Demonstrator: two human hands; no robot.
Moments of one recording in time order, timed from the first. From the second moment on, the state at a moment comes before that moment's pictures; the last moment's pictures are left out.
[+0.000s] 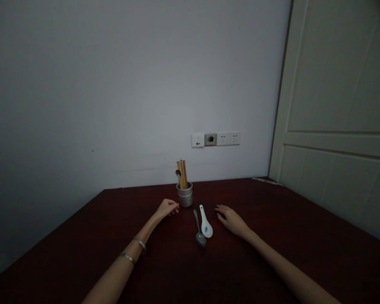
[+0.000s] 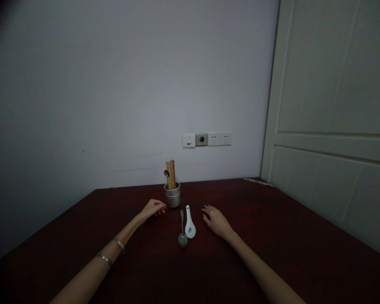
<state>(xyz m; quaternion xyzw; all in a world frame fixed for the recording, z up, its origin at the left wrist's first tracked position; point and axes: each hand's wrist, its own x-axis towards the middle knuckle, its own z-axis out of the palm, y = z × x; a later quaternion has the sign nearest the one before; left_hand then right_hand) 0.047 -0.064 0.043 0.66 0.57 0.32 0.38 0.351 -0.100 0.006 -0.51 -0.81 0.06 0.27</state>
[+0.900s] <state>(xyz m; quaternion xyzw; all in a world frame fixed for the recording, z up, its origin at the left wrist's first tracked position) 0.135 -0.086 0.047 0.77 0.58 -0.03 0.26 0.350 -0.105 0.010 -0.52 -0.81 0.05 0.28</state>
